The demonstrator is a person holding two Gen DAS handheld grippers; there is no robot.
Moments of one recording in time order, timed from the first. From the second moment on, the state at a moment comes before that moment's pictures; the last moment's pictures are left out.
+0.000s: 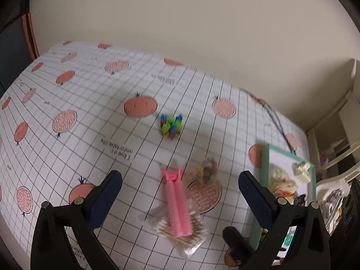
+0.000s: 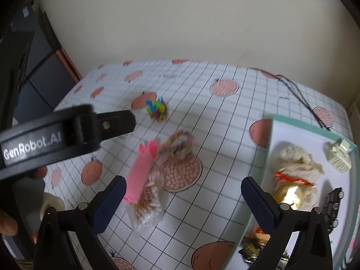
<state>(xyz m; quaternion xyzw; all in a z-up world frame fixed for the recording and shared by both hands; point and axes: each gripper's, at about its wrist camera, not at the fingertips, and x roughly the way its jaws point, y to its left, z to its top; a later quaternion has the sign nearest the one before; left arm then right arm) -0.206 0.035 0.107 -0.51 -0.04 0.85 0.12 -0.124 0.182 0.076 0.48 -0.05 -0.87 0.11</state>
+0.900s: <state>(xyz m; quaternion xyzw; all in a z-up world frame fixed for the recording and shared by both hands) -0.209 0.037 0.042 -0.59 0.03 0.80 0.11 -0.126 0.143 0.014 0.54 -0.02 -0.83 0.15</state>
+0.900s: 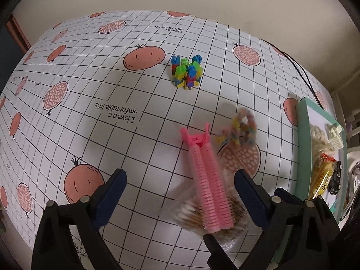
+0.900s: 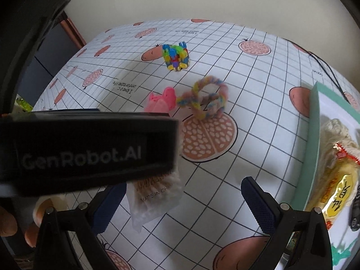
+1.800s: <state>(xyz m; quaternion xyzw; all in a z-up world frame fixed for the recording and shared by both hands) -0.211 0.028 0.027 -0.61 0.01 0.78 0.12 -0.124 0.137 0.011 0.54 0.00 -0.83 0.15</state>
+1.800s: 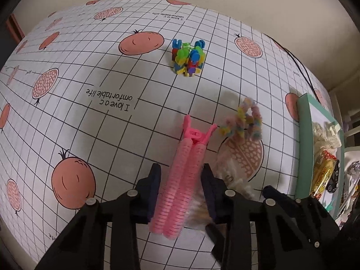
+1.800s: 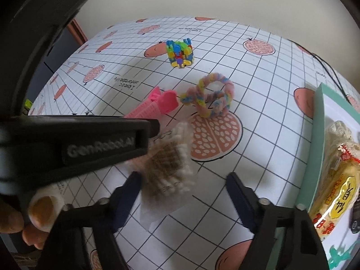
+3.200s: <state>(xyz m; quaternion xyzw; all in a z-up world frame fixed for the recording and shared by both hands) -0.215 -0.002 0.024 -0.60 0.00 0.80 0.06 -0.128 0.173 0.037 0.52 -0.03 -0.85 0.10</state>
